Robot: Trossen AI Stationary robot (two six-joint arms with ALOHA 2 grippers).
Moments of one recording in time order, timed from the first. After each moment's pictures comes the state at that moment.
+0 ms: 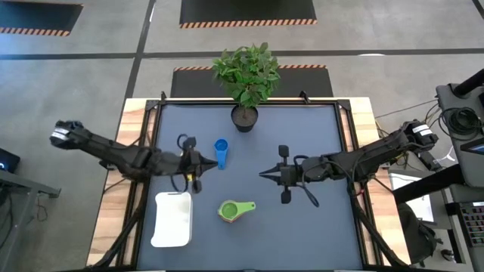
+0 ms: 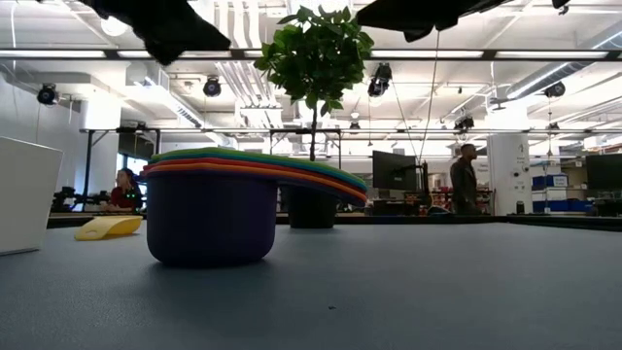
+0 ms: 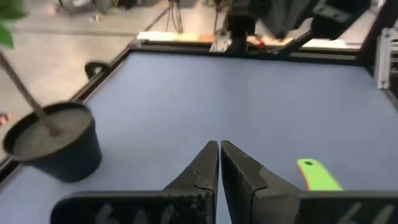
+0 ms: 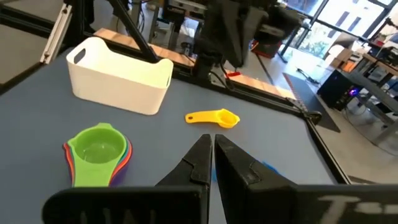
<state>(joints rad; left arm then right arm) -0.27 1.01 0.68 -0.06 -0.46 -0.17 0.27 1.29 0.77 0.29 0.28 -0.25</state>
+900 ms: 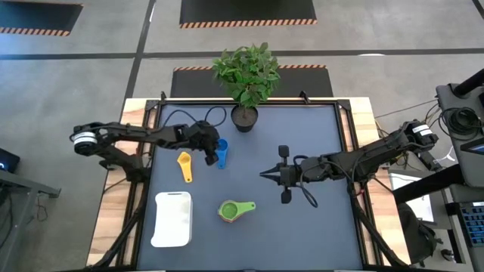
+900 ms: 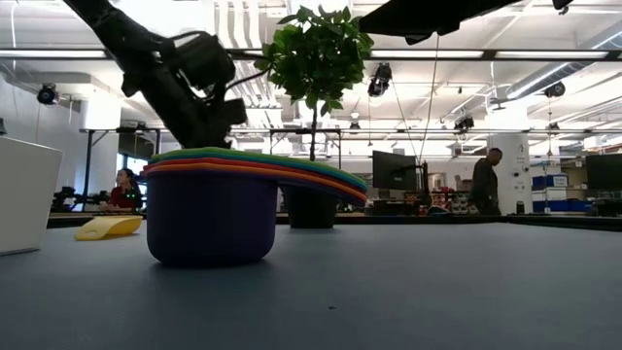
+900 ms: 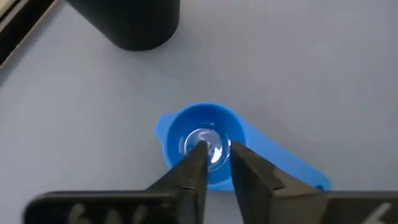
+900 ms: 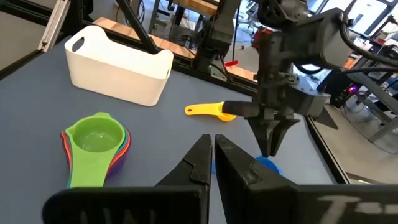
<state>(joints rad) 0.31 1.41 0.68 -0.12 -0.08 -0.04 0.27 1.29 0.77 0.26 0.29 -0.27</state>
